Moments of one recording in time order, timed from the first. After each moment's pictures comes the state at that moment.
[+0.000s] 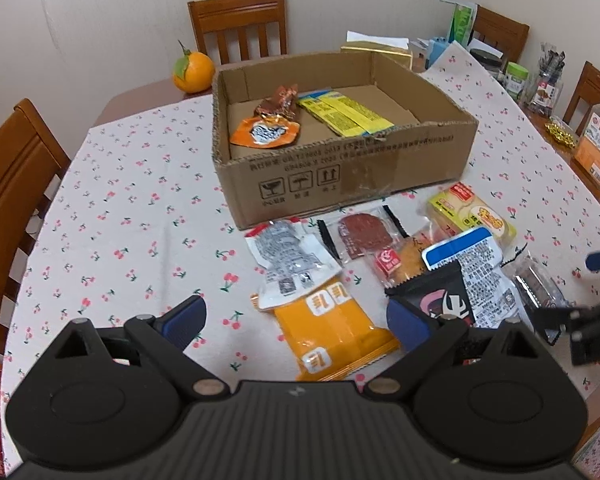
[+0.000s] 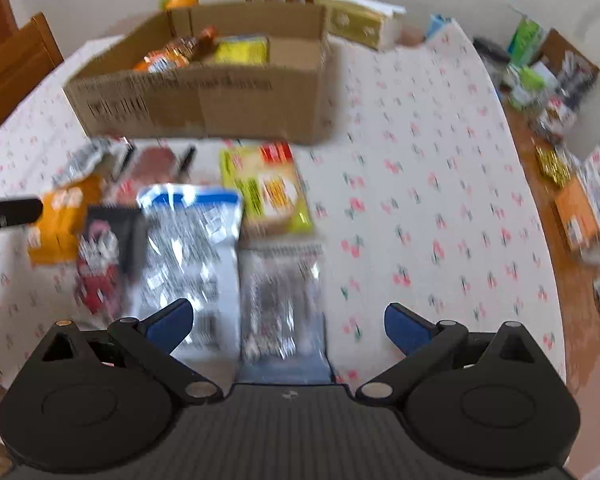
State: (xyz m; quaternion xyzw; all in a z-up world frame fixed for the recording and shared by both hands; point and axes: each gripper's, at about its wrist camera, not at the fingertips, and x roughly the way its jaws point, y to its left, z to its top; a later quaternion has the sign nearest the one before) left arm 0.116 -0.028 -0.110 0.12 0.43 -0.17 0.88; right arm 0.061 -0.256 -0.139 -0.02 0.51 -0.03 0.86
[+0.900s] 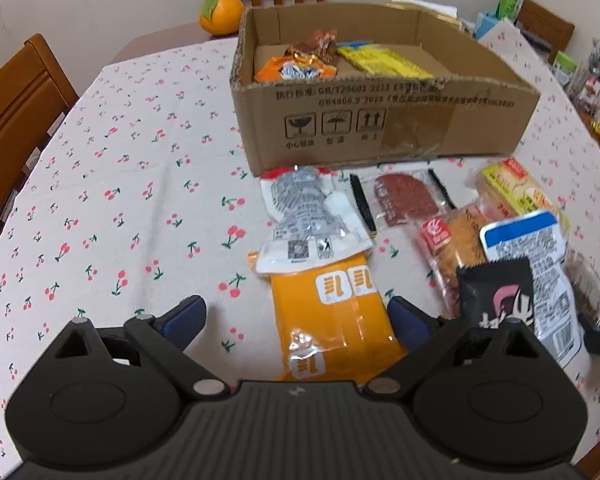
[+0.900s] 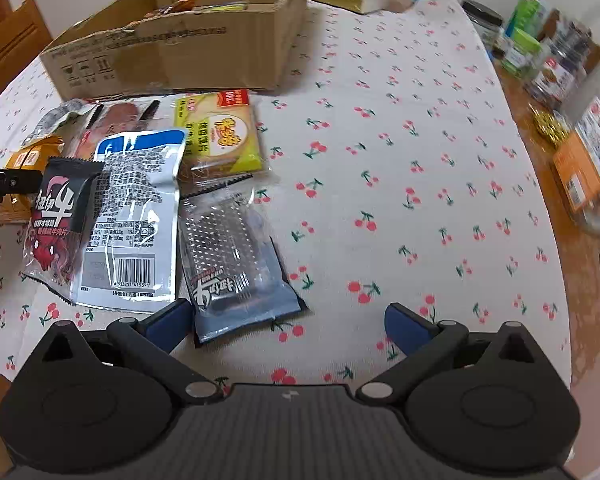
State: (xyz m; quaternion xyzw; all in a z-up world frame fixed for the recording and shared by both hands) left arm 0.137 -0.028 -0.158 0.09 0.48 -0.12 0.86; right arm 0.048 -0.288 -0.168 -0.02 0.53 -0.02 0.85
